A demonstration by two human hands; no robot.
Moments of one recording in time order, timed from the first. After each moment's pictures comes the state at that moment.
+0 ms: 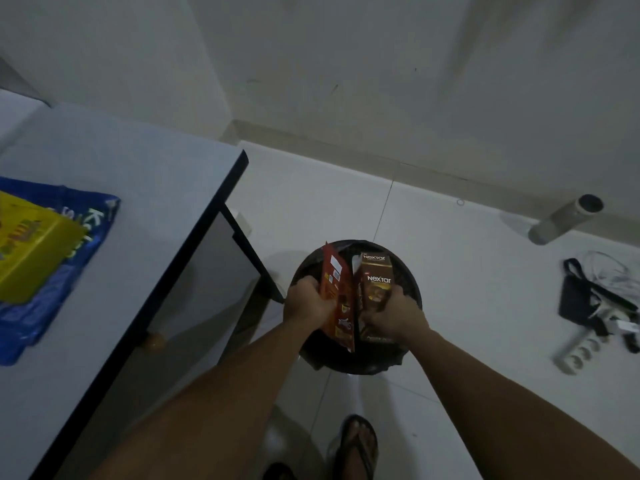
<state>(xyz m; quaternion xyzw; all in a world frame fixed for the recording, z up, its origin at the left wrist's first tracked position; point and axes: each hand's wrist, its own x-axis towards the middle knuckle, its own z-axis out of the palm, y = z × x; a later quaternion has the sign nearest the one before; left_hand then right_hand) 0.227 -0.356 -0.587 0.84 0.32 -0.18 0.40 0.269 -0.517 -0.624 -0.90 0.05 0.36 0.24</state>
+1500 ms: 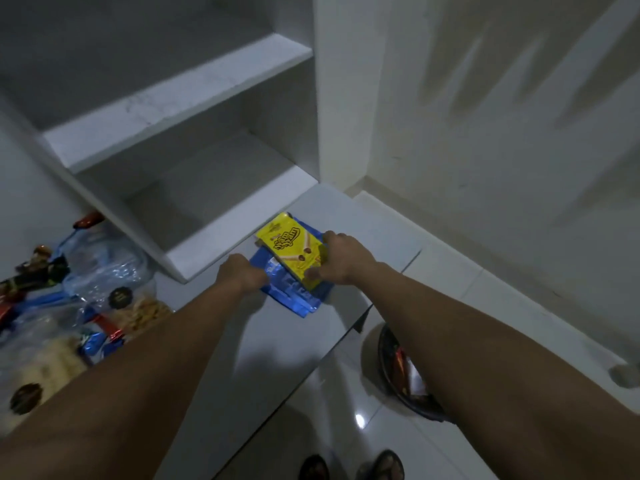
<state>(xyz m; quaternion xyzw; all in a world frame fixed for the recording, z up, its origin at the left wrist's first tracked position) 0.046 -0.084 -0.307 0.73 0.58 -0.04 0.35 0.197 -0.209 -0.302 -0.86 -0.42 0.27 0.13</state>
